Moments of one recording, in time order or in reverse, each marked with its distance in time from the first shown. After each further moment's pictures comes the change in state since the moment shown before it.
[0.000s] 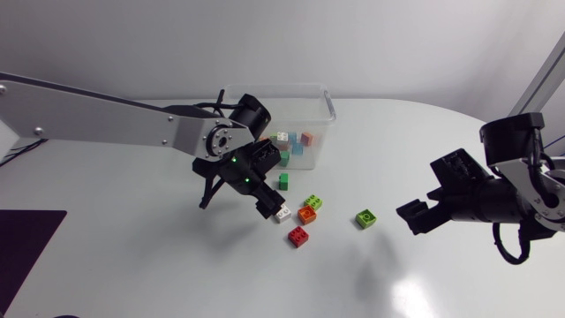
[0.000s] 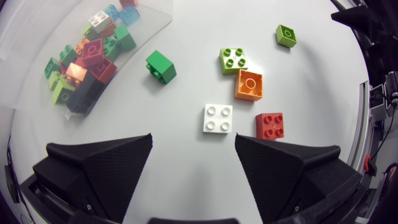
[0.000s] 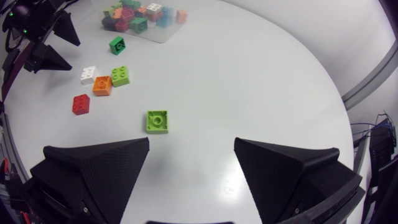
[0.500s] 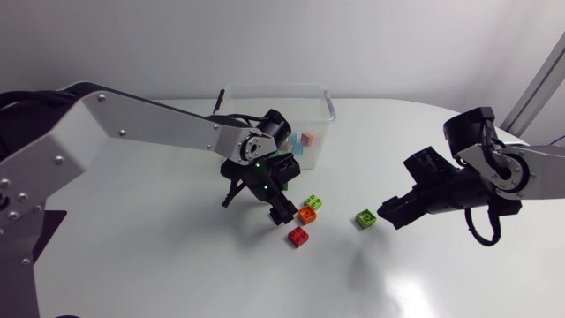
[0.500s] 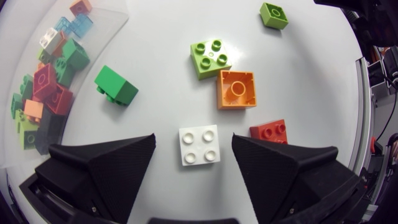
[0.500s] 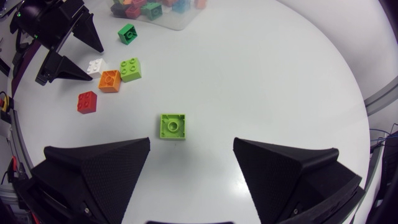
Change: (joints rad) left arm -0.031 0.195 0.157 -0.051 0.078 0.129; right arm 0.045 0.229 0.110 -0.013 -0.054 0.002
